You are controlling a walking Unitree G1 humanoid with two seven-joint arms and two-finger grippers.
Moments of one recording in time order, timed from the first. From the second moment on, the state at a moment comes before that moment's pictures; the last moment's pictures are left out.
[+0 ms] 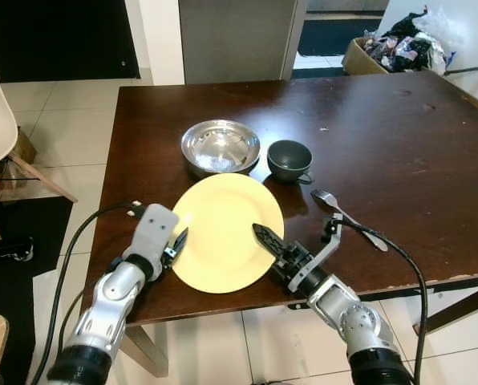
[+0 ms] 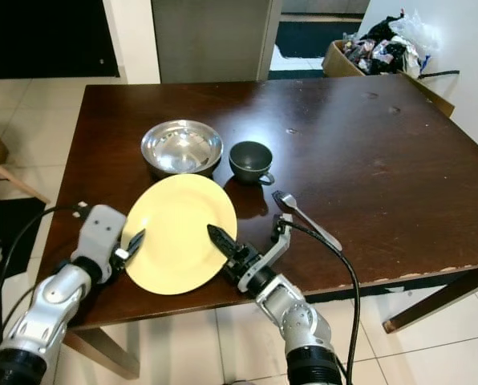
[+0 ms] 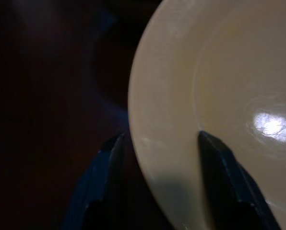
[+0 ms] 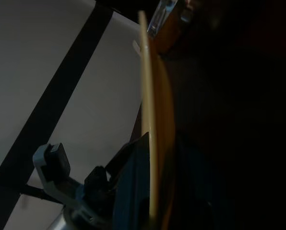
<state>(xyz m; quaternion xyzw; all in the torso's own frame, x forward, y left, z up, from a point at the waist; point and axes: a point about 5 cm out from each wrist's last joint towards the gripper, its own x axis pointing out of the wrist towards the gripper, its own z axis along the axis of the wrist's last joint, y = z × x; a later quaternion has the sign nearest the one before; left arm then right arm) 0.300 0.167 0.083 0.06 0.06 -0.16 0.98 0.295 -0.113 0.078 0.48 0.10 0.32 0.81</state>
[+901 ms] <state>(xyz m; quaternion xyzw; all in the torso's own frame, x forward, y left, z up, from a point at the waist) 0.272 0.234 0.161 0.01 0.01 -0.07 1.00 0.297 -0.156 0.135 0.33 -0.02 0.25 0.91</state>
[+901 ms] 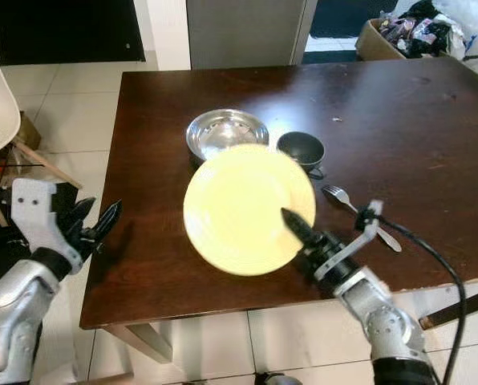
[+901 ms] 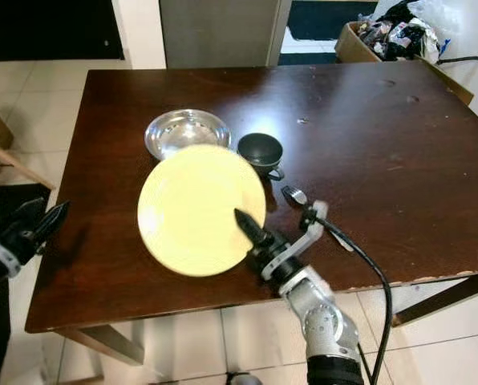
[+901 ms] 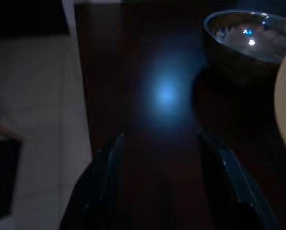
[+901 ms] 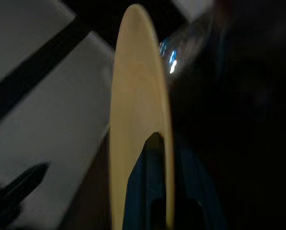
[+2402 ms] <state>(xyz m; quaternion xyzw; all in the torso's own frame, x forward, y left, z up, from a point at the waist) 0.281 0.158 0.184 0.08 -0.07 -0.03 0.99 0.297 -0.112 0.205 0.17 -0.13 0.28 0.94</state>
